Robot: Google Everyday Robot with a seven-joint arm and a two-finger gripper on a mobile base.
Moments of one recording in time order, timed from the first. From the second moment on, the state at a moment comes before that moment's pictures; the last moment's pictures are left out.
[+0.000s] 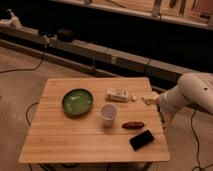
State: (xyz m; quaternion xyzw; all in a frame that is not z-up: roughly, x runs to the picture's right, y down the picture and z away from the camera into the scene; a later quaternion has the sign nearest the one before) arm 0.258 0.125 0.683 -0.20 -0.20 -0.24 0.93
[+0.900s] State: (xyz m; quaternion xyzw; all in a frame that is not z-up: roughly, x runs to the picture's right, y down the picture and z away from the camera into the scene) arm 0.256 0.137 0.688 -0.21 -0.20 -0.22 0.93
